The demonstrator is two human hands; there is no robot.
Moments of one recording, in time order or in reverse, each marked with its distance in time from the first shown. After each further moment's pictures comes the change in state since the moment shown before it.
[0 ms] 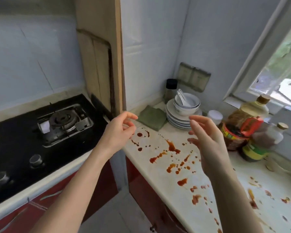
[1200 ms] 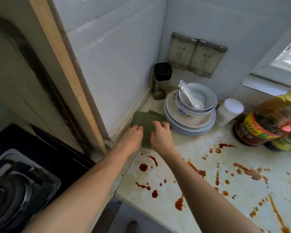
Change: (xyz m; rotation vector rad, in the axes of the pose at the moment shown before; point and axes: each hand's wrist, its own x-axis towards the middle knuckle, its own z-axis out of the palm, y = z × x) left_hand 0.284 -0.167 0.096 0.866 -0.656 0.174; right_hand 0.254 0.195 0.187 -0.838 0.017 0.331
